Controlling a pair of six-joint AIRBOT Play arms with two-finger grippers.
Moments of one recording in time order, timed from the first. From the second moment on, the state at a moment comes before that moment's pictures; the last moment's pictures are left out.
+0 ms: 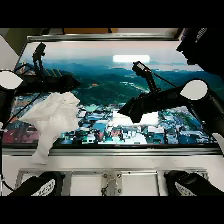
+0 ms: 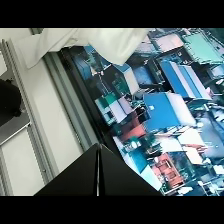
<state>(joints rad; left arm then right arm) -0.06 -1.15 1.25 0.92 -1.08 -1.42 0.35 -1.10 1.20 -0.69 1.25 0.93</state>
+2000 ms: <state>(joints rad) -0.65 -1.47 1.59 1.32 -0.86 -1.64 -0.08 -0.94 1.21 -1.14 1.01 1.37</state>
